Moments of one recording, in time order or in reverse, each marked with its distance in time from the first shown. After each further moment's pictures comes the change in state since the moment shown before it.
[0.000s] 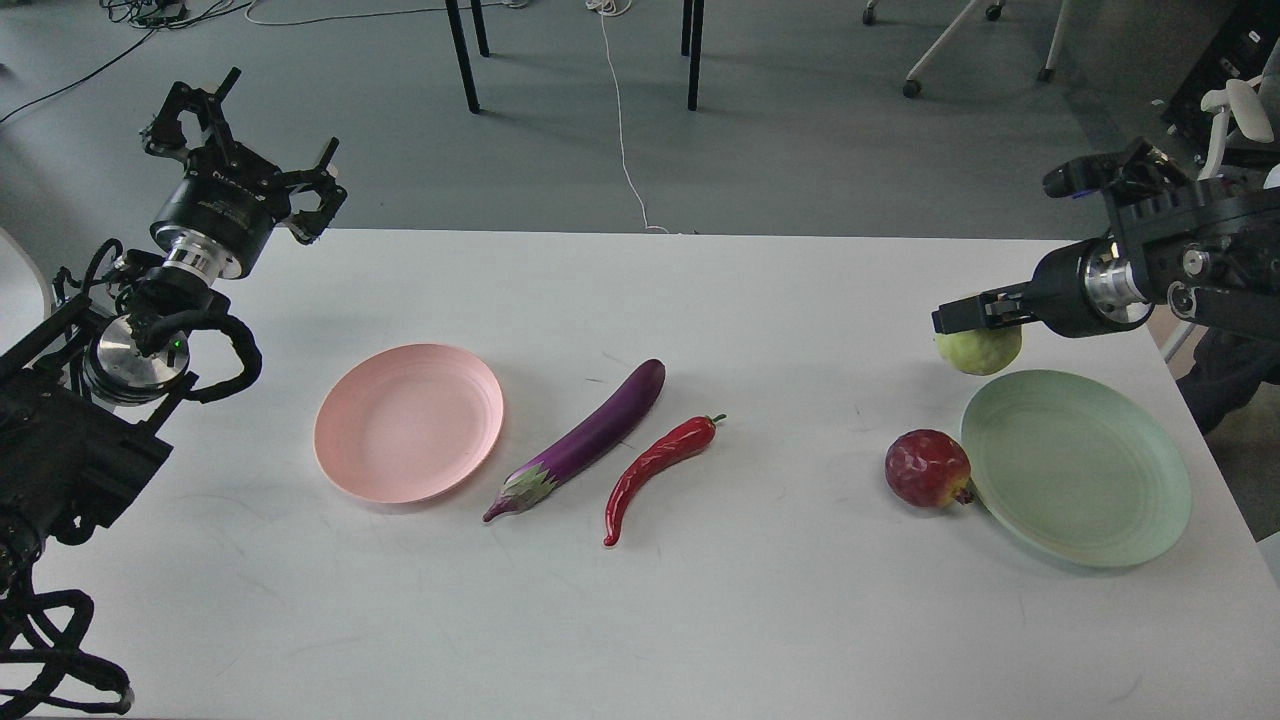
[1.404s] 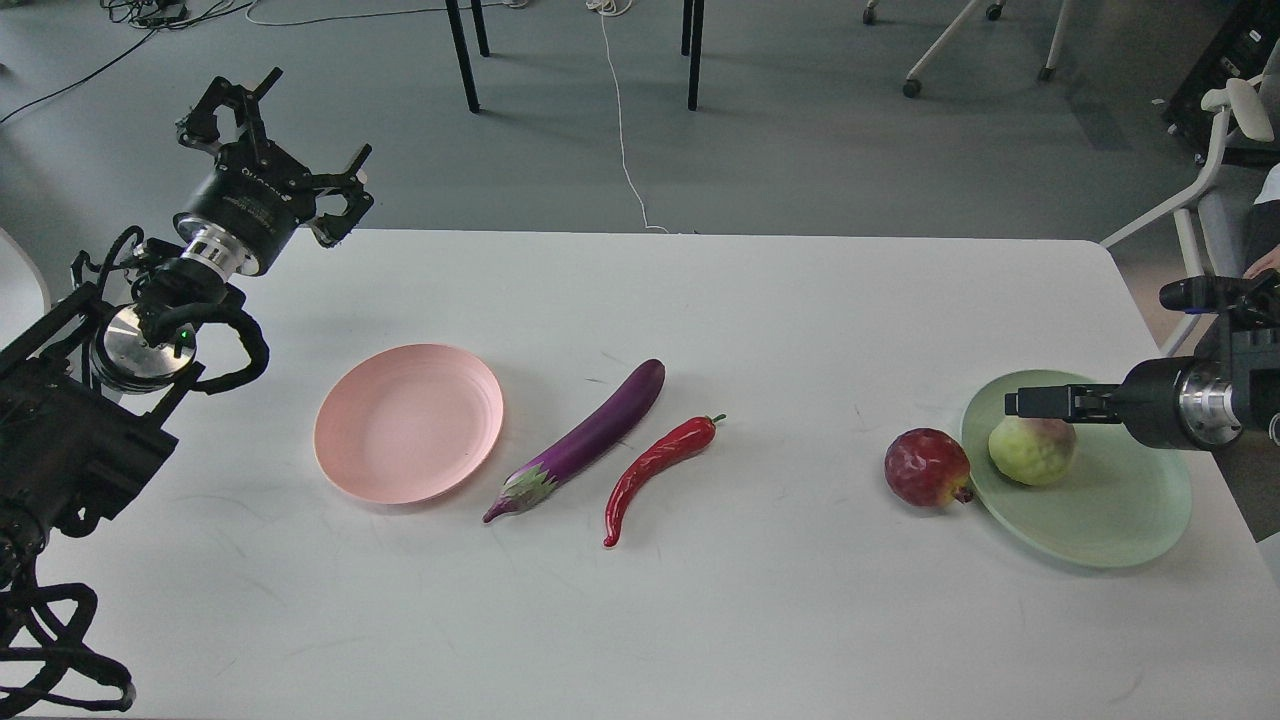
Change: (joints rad) left arm -0.016 -0.003 0.001 -0.021 0.051 0.000 0.087; right arm -0.165 -0.163 0.105 0.080 -0.001 -0.144 0.005
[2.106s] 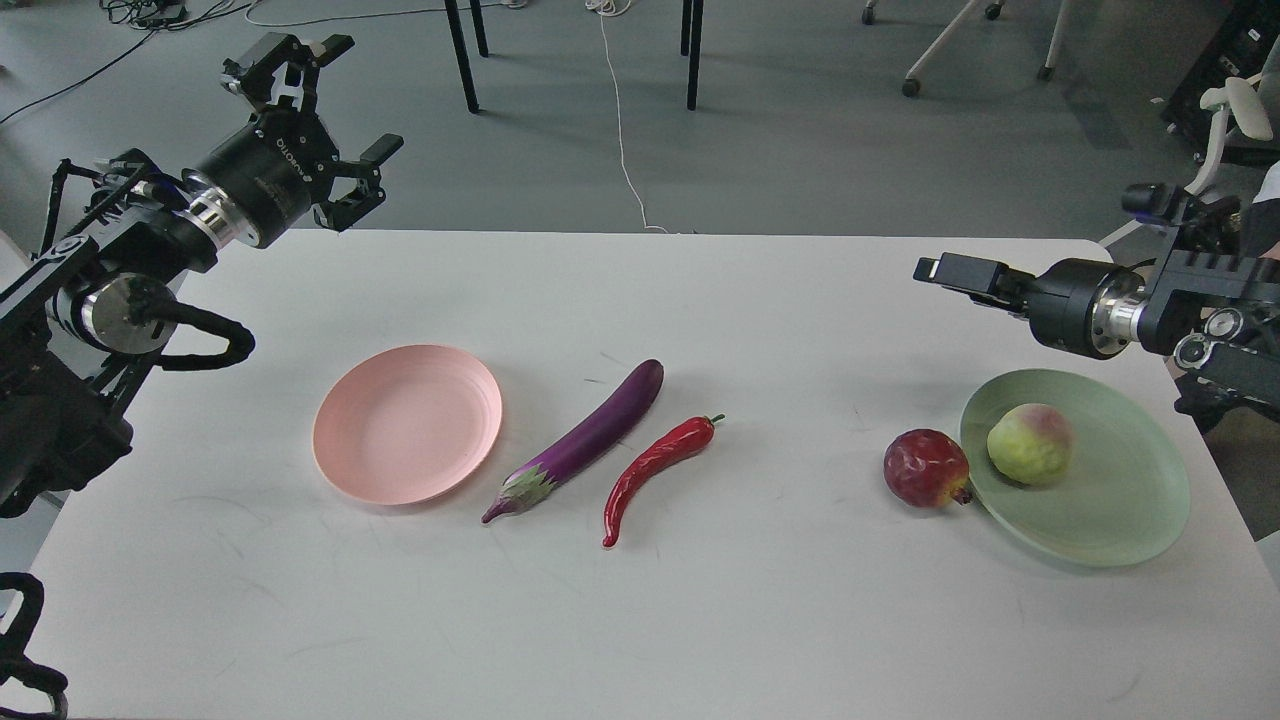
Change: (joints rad) left arm -0.026 0.087 -0.001 -0.176 0.448 0.000 -0.005; right arm -0.225 0.078 0.547 -0.094 -0.018 0.012 -0.006
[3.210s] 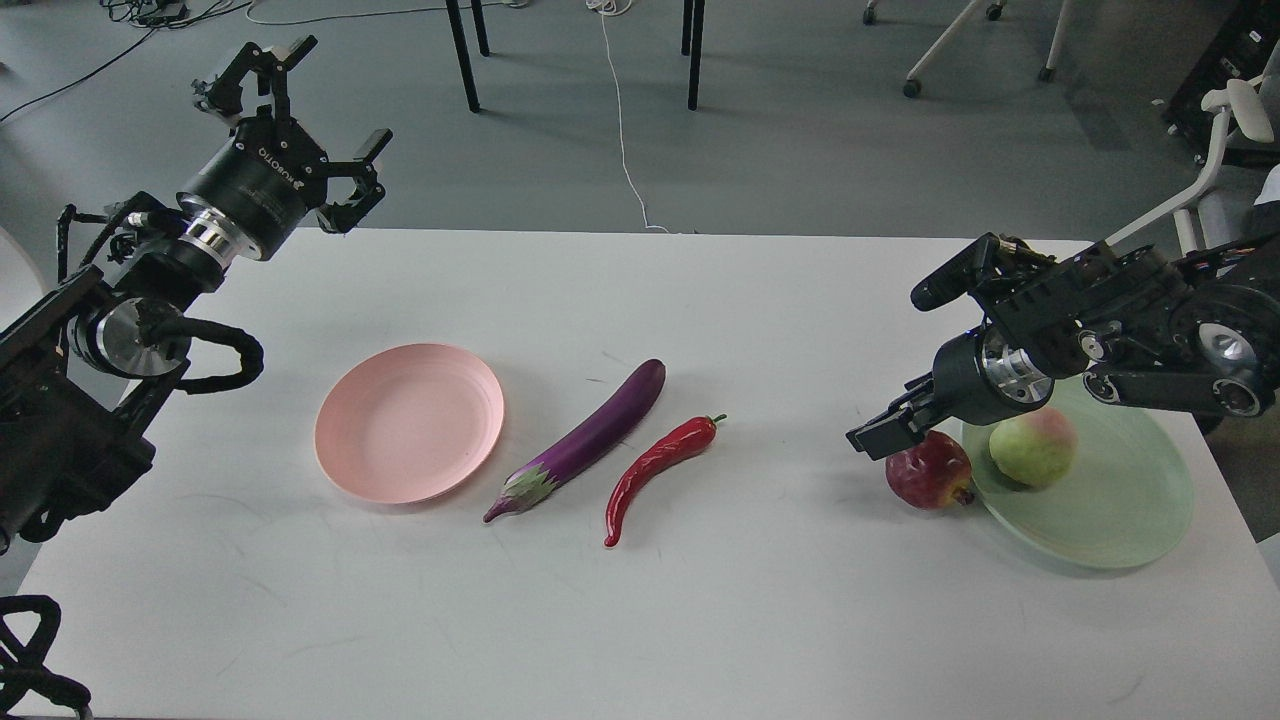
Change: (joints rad) left arm 0.049 -0.027 -0.008 0.014 -0.193 0.000 -0.066; right arm 0.453 0.297 -0.703 0.224 -0.244 0.055 0.010
